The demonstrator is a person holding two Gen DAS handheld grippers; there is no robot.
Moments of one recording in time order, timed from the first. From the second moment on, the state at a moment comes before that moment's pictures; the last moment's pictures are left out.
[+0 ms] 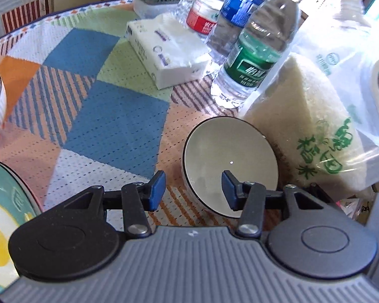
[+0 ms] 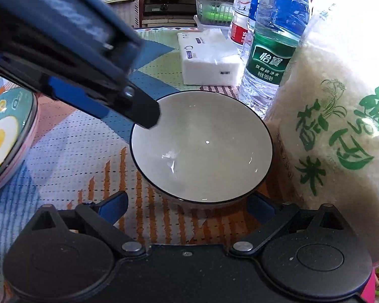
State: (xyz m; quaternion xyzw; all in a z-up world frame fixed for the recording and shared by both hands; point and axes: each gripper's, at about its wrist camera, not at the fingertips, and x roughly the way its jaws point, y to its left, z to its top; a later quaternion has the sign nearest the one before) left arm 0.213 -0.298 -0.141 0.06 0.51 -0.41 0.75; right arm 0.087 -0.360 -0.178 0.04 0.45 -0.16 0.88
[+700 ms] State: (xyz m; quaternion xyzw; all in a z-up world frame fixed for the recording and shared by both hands) left arm 0.218 -0.291 -0.166 0.05 0.52 -0.42 0.74; right arm 0.093 -0.357 -0.186 0.06 0.41 -0.20 0.89
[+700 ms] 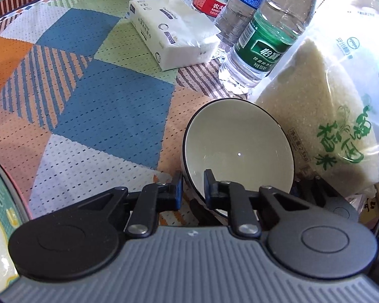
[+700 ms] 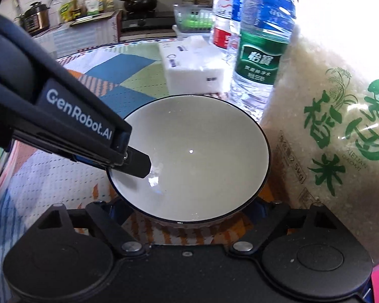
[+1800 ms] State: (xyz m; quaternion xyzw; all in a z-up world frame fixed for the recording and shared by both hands) left arm 0.201 -0.153 -0.026 0.07 0.48 -0.35 0.80; right arm 0.097 -0.238 -0.063 -0.03 0.36 -0.08 0.93
